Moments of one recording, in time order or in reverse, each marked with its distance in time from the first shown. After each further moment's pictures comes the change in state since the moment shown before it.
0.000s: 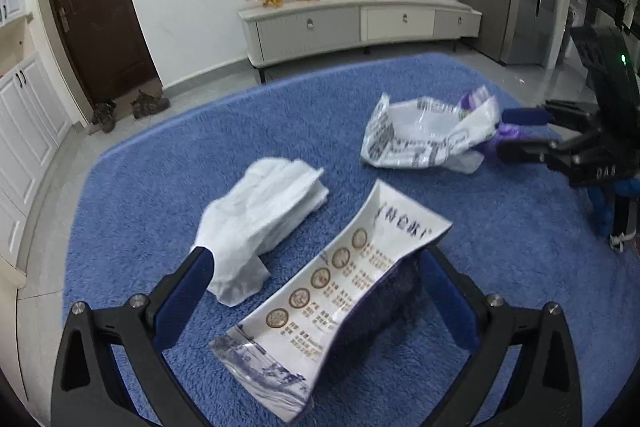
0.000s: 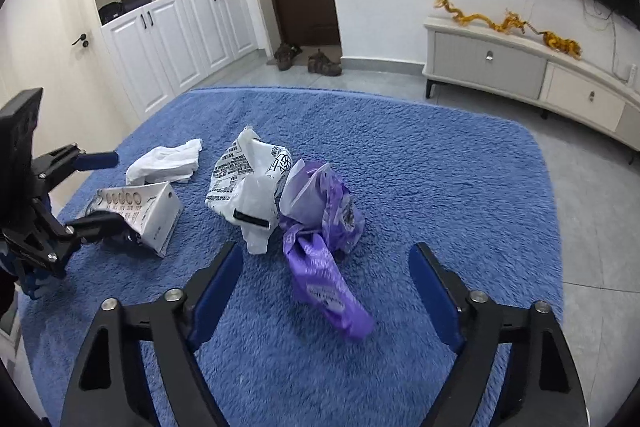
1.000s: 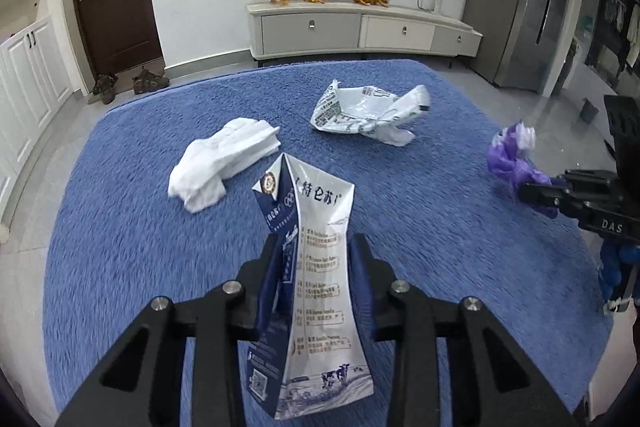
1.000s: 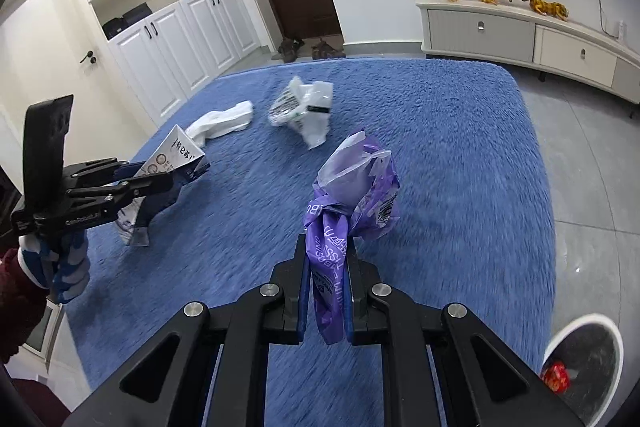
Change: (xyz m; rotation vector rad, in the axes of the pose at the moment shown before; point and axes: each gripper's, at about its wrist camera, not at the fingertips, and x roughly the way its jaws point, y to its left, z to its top) left arm -0.065 -0.036 -0.043 -0.129 -0.028 -0.044; right arm -0.088 0.029 -0.082 0.105 0.018 0.050
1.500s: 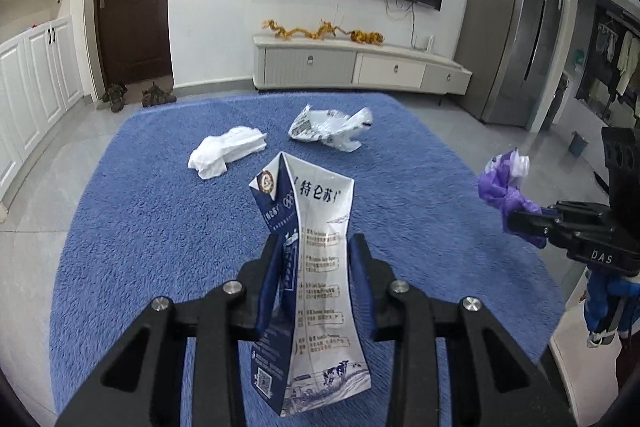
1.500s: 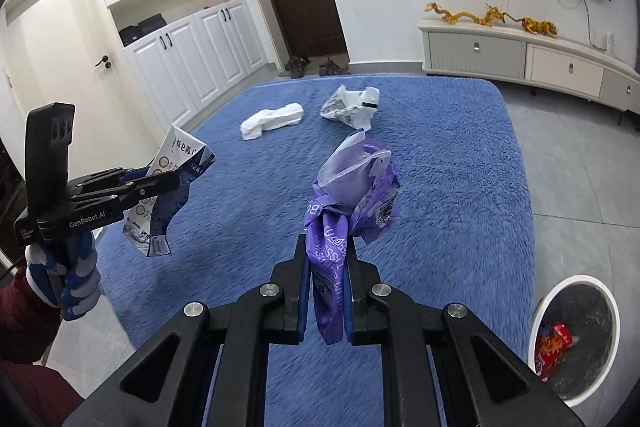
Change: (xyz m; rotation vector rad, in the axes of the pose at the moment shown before) left arm -0.099 -0.035 -0.053 -0.056 -0.150 -0.022; right arm -0.085 0.059 -0.055 -0.019 -0.080 -0.012
